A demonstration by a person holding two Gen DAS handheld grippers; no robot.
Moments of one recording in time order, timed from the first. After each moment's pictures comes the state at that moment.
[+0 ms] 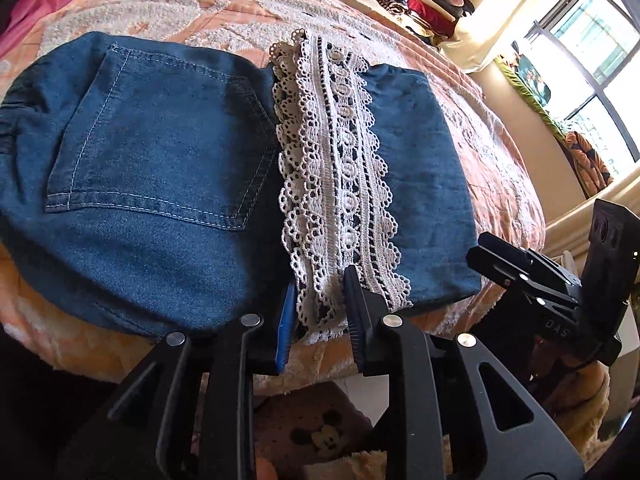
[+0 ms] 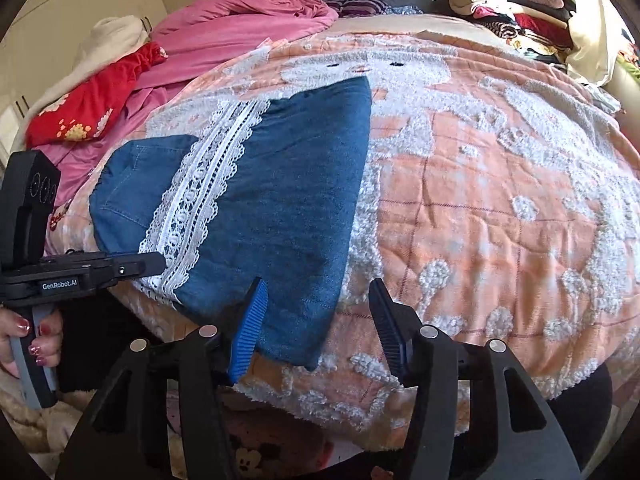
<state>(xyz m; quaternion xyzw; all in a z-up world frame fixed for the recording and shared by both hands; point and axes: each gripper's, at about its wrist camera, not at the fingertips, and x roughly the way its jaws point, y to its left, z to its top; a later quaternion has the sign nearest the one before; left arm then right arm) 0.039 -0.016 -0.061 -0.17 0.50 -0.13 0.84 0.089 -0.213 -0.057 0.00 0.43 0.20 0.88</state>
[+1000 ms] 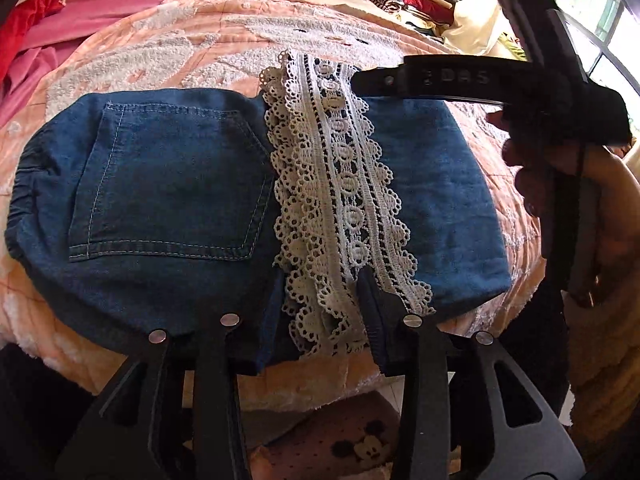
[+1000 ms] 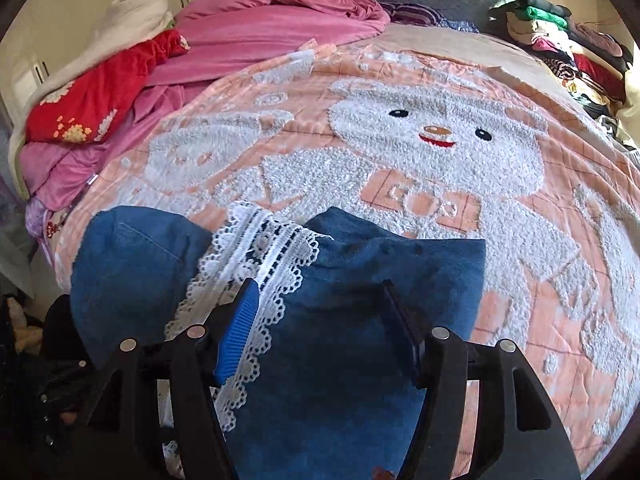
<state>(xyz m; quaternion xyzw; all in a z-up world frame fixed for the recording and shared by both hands) 0.041 -0.033 -0.055 -0.07 0.48 -0.10 0.87 0.236 -0.119 -0.040 -0.07 0.45 0.26 0.85</state>
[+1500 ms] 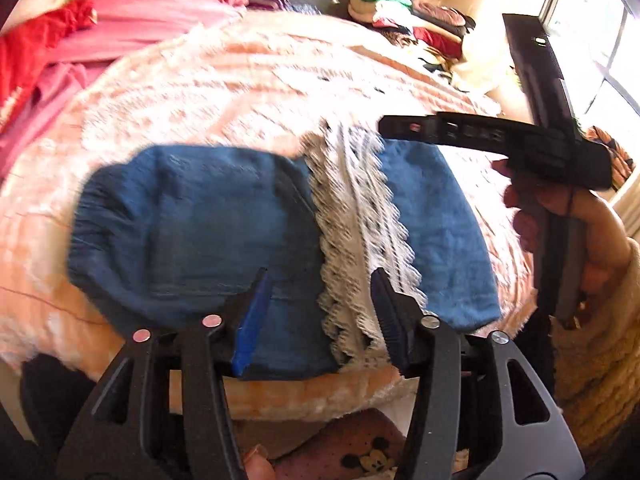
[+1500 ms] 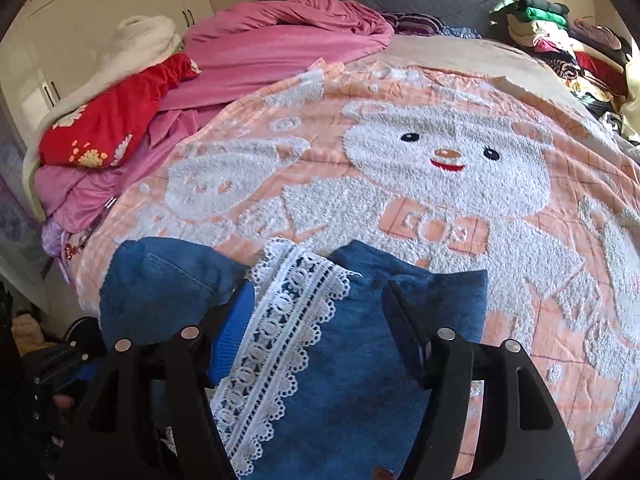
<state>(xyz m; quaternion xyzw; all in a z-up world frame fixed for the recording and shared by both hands) 0.026 0.003 -0.015 -0.08 0.43 -0.06 0.90 0.223 -0.119 -0.005 -0.03 0.41 0.29 0.86</state>
